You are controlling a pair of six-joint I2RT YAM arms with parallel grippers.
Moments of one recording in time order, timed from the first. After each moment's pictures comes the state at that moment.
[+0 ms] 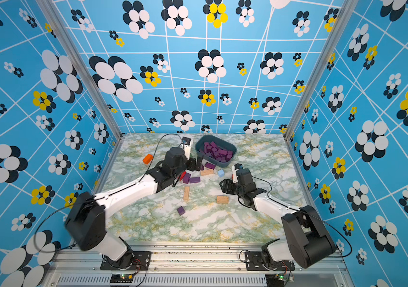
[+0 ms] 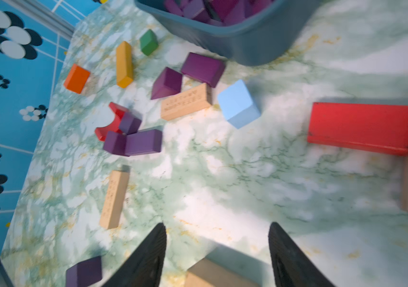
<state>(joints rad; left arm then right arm) -0.68 1.45 1.03 0.09 -0.23 -0.16 0.43 1.35 0.61 0.06 -0.15 0.45</state>
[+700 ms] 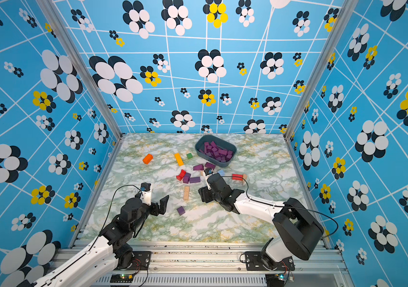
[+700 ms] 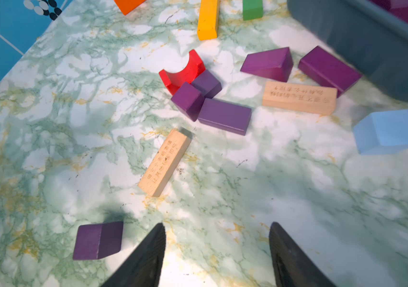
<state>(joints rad) -0.55 0.62 0.18 0.02 -0.16 -0.21 0.80 1.51 0.77 0.01 0.08 0.33</state>
